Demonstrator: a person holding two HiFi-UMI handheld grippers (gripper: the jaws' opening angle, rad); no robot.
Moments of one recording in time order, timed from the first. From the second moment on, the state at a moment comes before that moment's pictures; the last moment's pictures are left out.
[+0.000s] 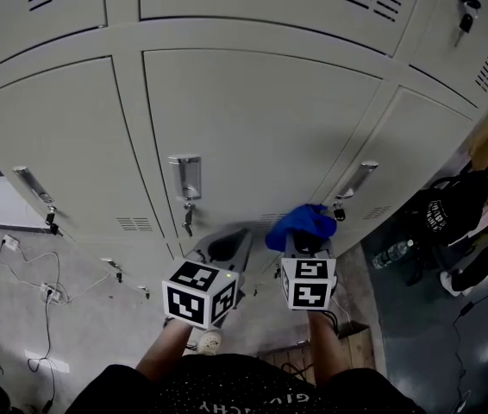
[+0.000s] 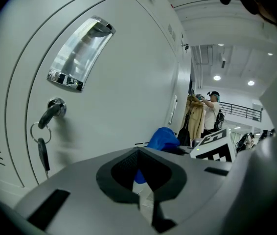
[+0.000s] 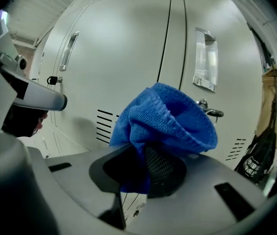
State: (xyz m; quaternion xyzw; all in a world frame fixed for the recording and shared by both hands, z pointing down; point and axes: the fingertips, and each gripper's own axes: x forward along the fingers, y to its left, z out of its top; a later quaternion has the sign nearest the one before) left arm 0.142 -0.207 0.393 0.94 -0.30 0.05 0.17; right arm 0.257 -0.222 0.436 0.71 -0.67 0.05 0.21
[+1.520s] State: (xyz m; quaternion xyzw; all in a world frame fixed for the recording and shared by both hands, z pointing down) left arm -0.053 -0.216 0.453 0.86 -0.45 0.02 0.25; right arm 0.001 -0.251 0.488 0.53 -0.81 0.00 0.26
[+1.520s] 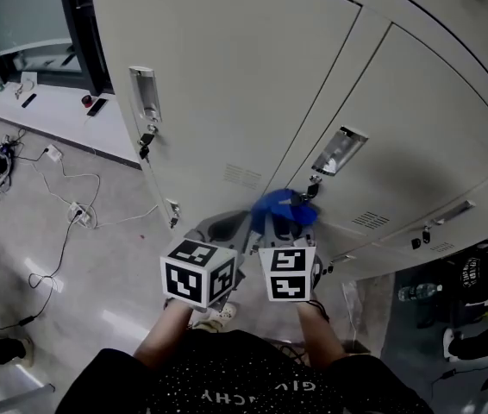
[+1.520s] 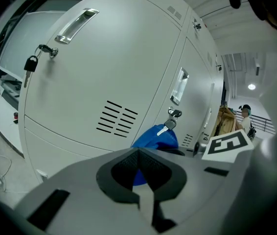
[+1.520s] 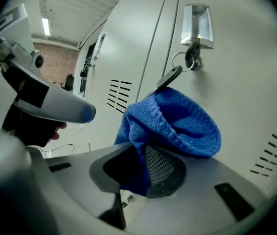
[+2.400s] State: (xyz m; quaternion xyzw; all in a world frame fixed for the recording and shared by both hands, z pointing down) left arm 0.024 -0.224 0.459 0.90 -0.37 0.06 0.23; right arm 0.064 -0.246 0.485 0.59 -0.77 0.03 0.24
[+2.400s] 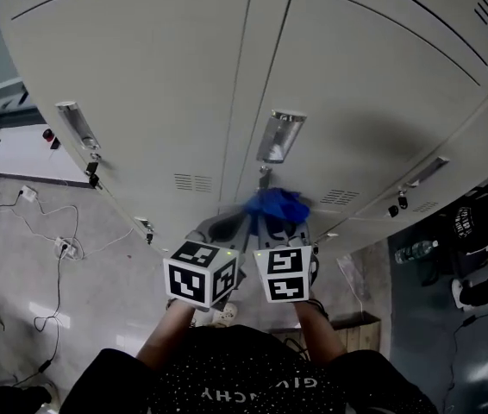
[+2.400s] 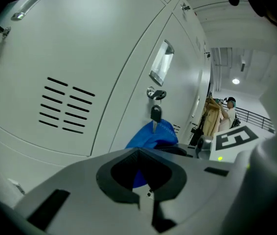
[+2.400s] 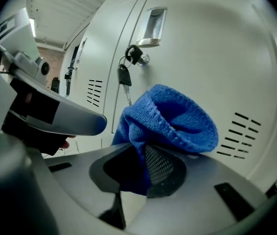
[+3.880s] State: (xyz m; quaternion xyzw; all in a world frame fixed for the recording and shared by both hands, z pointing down) left arm 0.141 -0.205 0.463 0.94 -0.23 0.11 0.21; right arm 0.259 -0.224 0.500 0.75 -0.61 0.10 0.24
